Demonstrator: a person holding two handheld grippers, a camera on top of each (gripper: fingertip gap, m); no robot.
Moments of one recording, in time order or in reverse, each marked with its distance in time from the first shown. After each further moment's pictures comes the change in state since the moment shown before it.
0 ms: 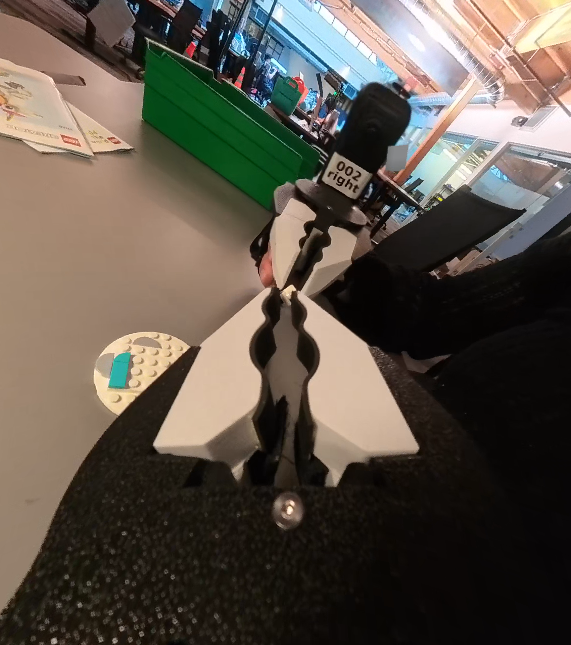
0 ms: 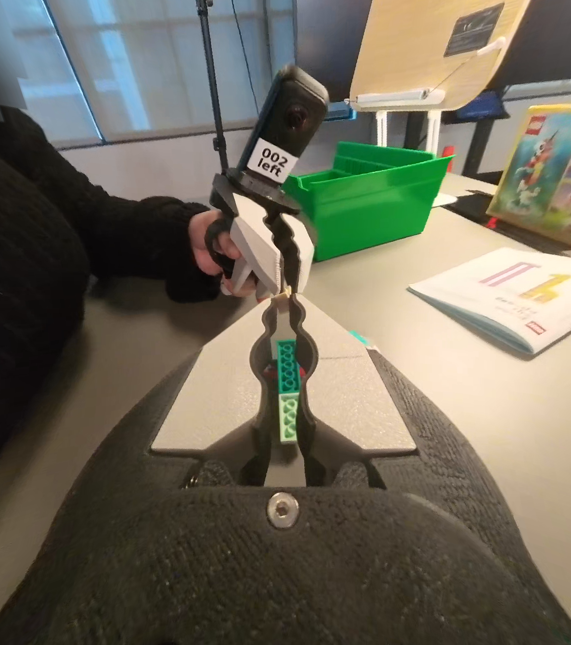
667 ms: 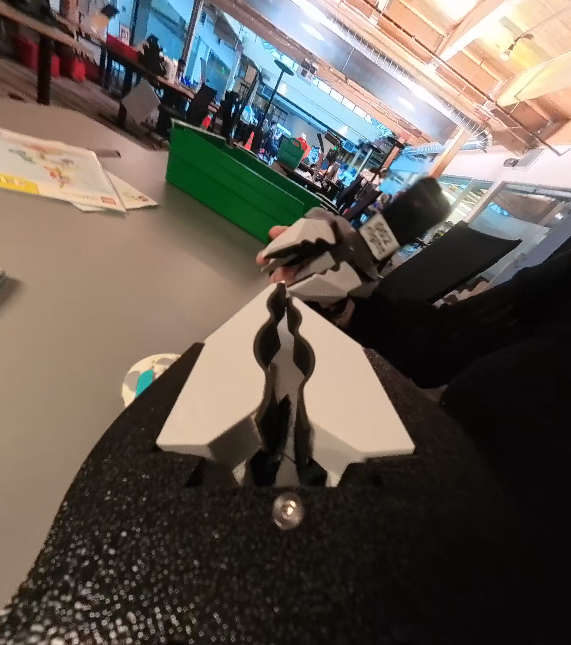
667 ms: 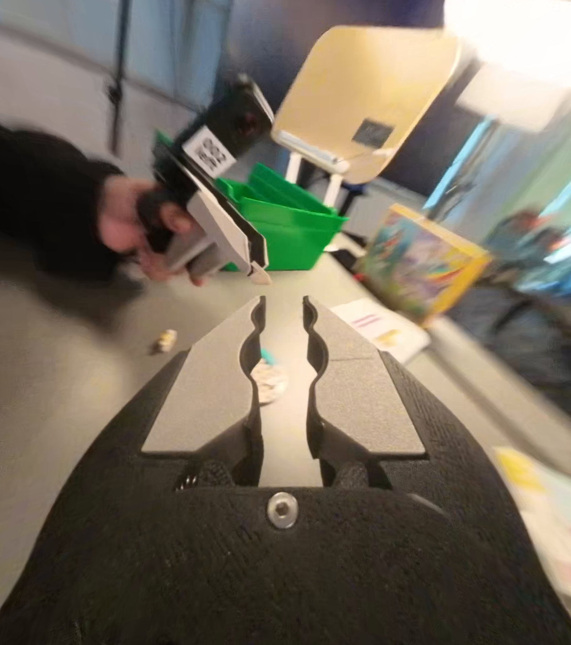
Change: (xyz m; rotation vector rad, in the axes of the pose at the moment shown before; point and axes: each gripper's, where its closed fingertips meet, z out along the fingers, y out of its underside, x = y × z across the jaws) left arm 0.001 -0.021 -0.018 0.140 -0.019 0.051; right arm 0.019 -0.020 -0.003 0.011 0.356 -0.487
